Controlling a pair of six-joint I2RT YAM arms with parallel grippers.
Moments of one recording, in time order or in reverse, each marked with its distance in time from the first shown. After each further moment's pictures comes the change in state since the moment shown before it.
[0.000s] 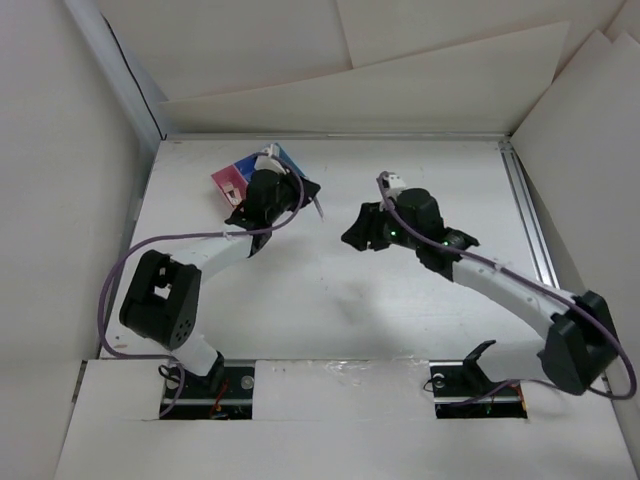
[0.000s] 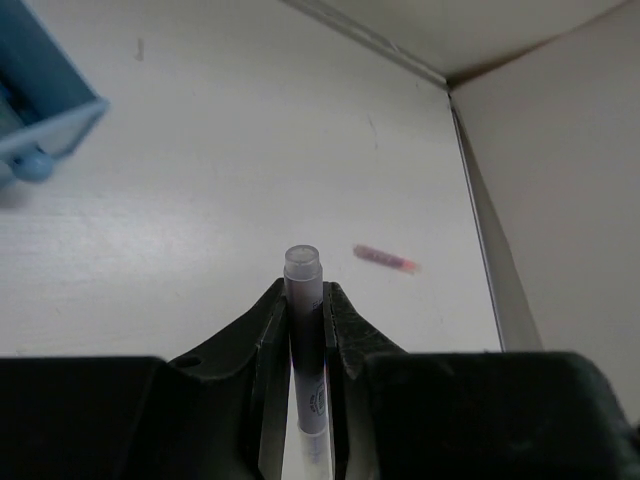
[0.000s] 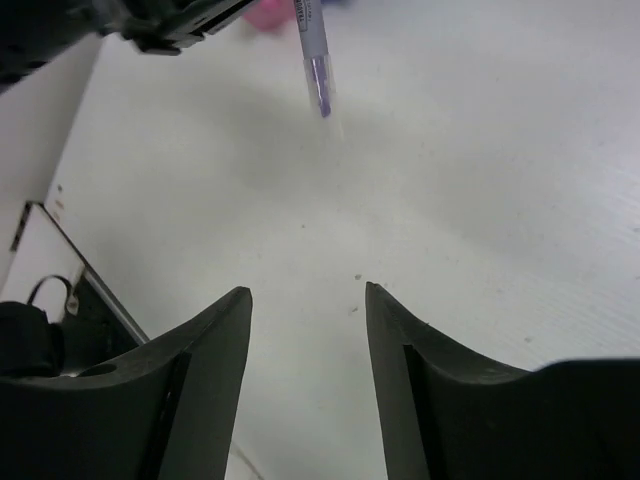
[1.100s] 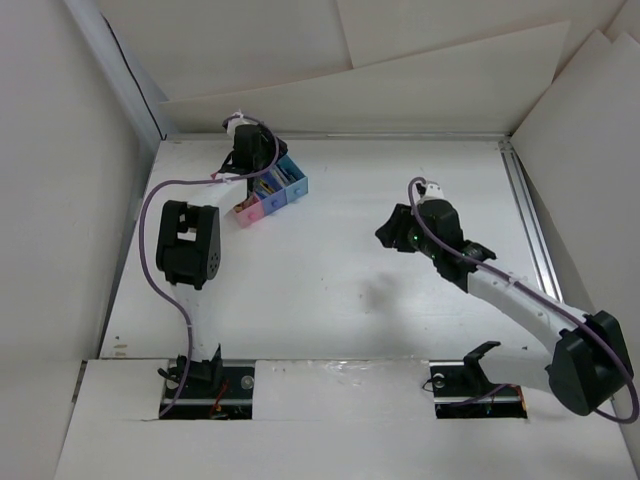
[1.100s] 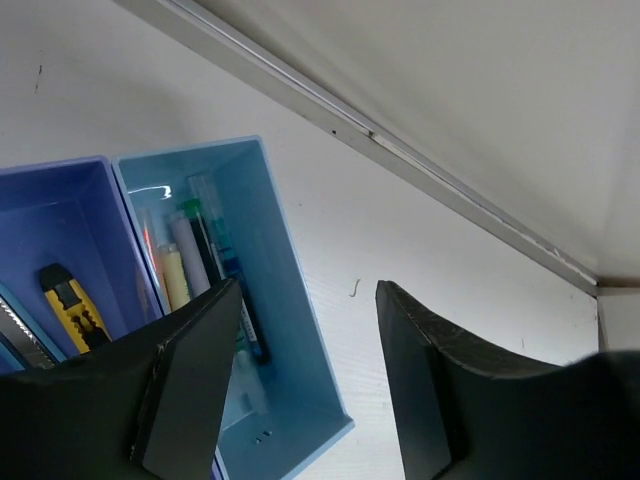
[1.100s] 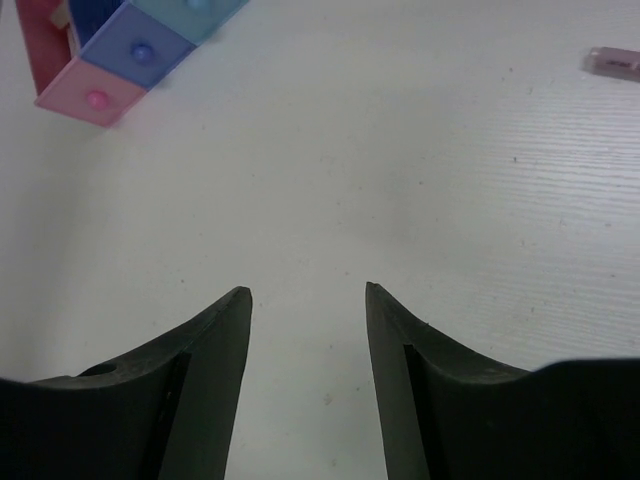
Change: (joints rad) left arm 0.266 0.493 0.597 -0.223 -0.129 0.024; right arm -0.125 -0.180 -0.177 -0.008 0.261 0.070
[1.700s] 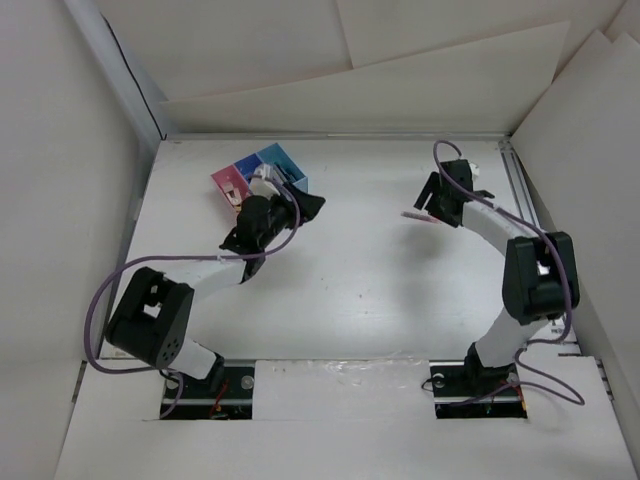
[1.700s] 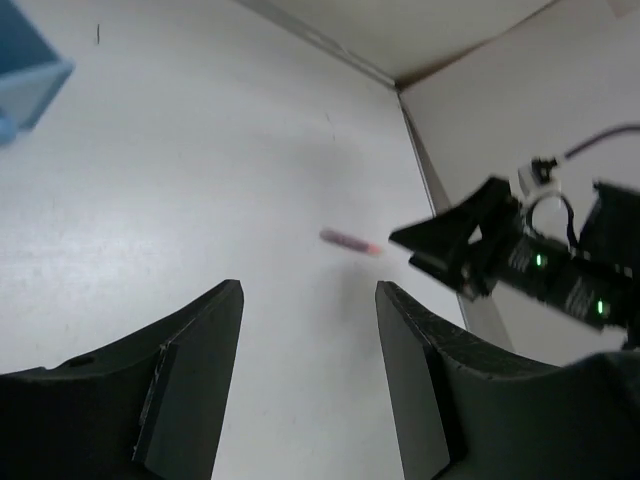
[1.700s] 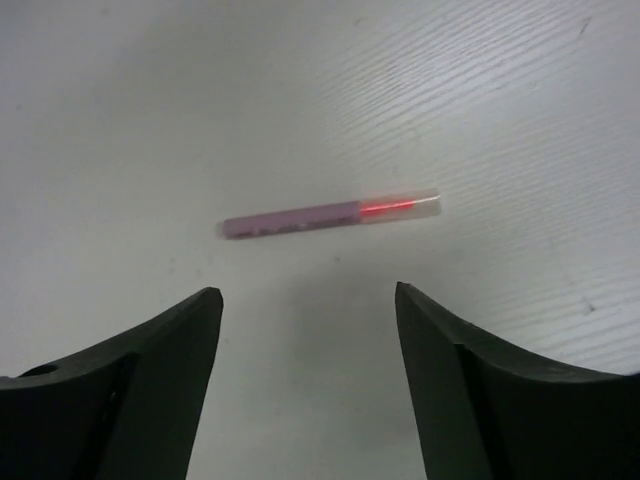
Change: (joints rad) left arm -0.252 -0.571 -0.746 0.428 0.132 -0.060; right arm -0.354 0.457 0.318 -0.172 0.177 0.031
